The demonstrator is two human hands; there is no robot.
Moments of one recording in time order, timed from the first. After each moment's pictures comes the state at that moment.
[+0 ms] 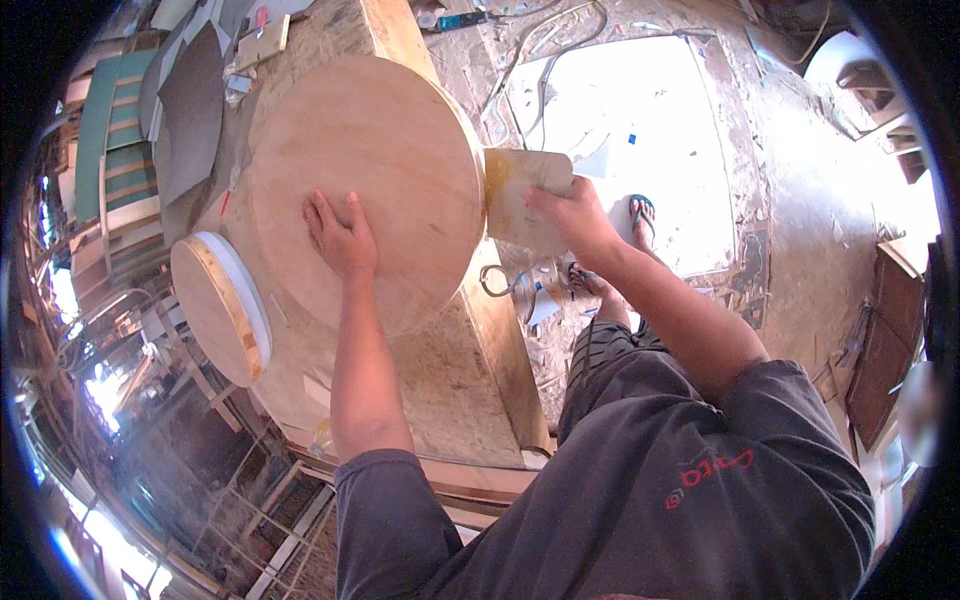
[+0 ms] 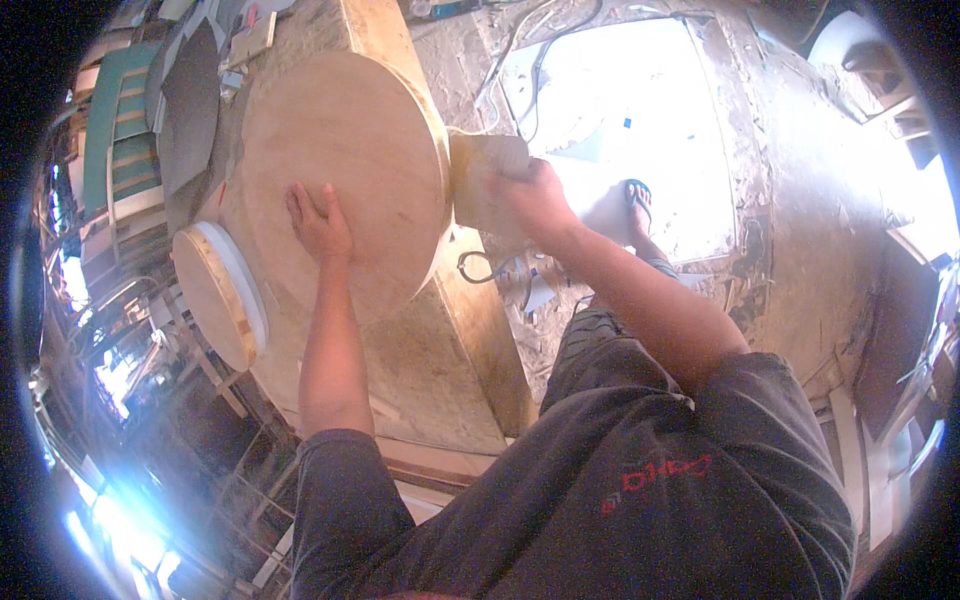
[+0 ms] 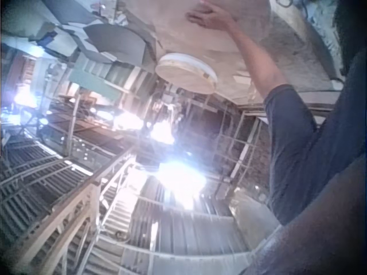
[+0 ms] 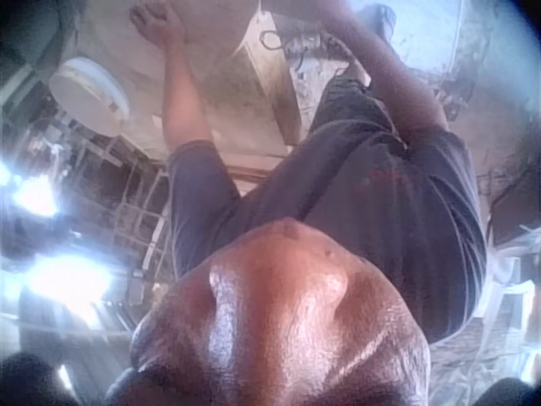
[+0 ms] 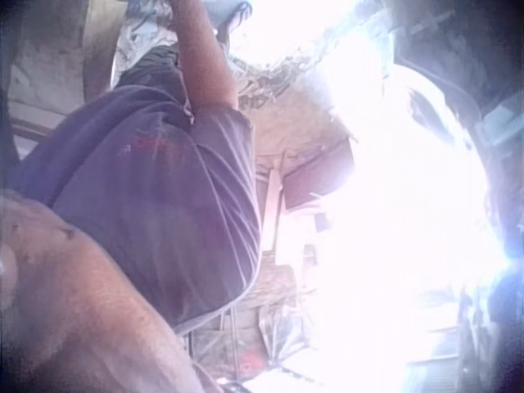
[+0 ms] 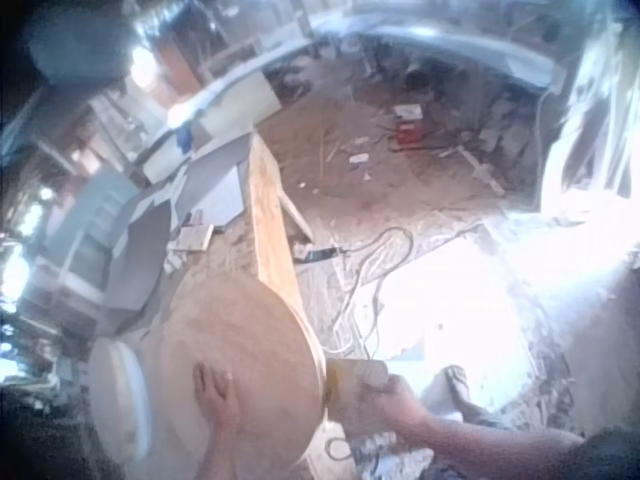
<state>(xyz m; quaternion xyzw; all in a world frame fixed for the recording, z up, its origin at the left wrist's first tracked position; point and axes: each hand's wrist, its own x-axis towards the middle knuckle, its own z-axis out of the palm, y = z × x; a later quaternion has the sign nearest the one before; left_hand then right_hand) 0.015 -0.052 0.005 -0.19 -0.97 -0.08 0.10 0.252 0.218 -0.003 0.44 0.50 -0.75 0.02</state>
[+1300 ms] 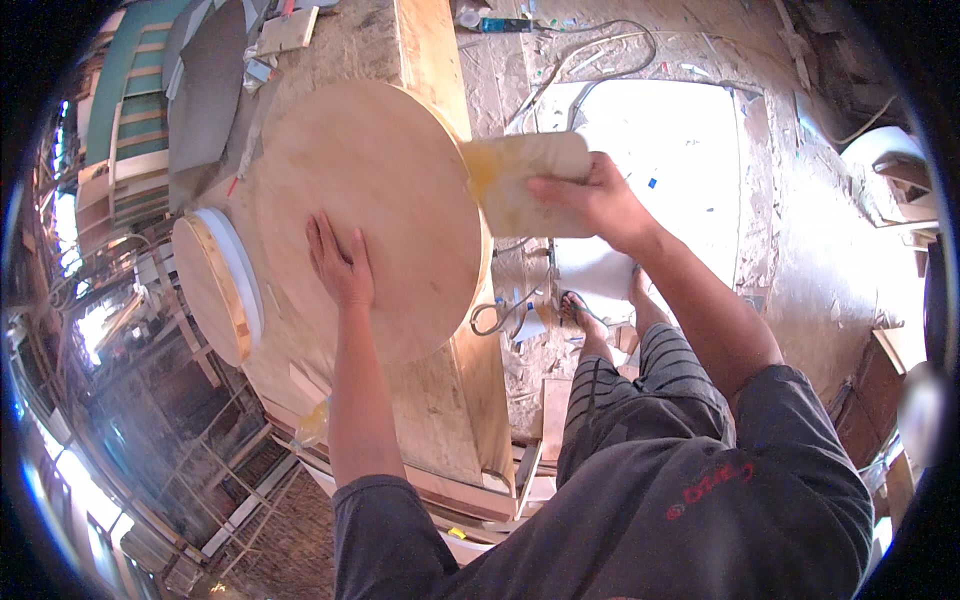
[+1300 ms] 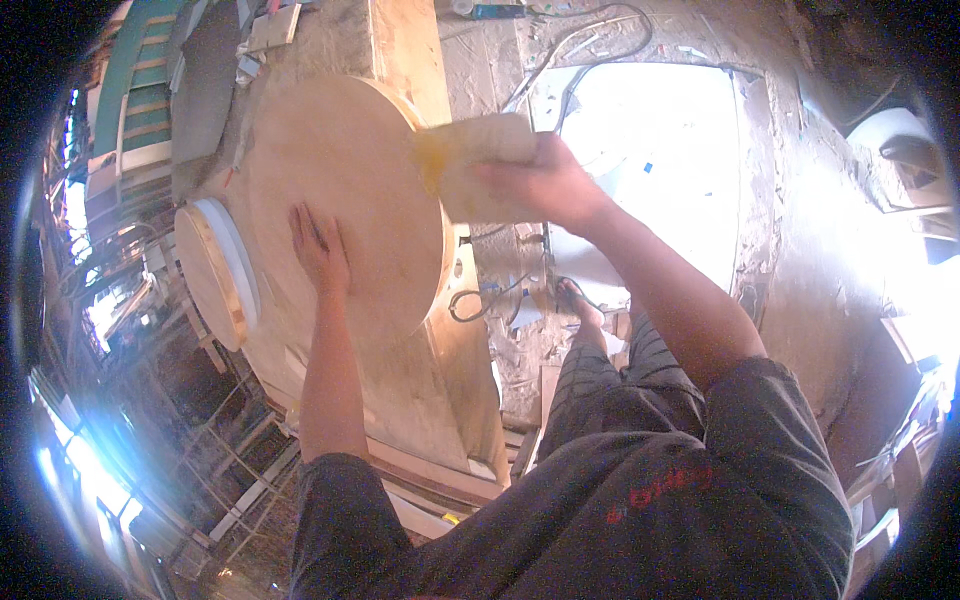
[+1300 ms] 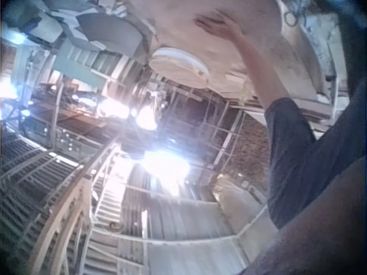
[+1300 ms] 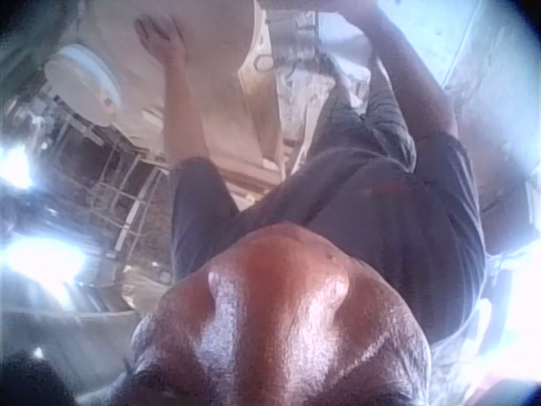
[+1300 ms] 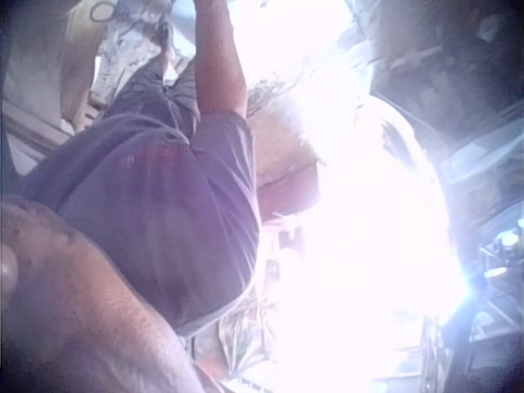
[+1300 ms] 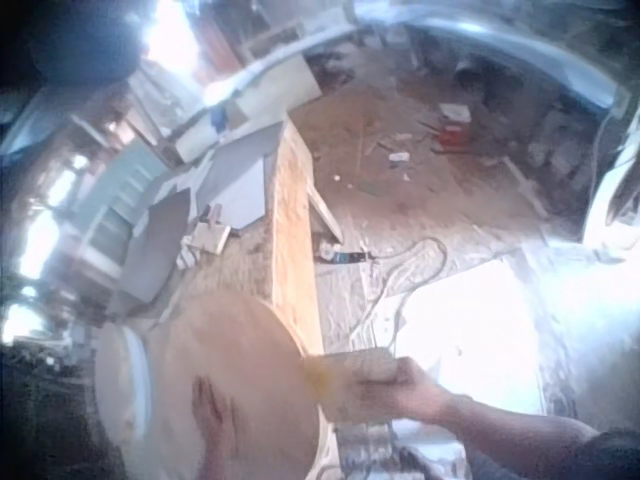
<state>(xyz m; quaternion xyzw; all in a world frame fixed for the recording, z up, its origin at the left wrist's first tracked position) 0.011 -0.059 0.007 -0.19 -0.98 -0.08 0.07 0.162 0.342 0.016 0.22 0.58 -0.78 0.08</state>
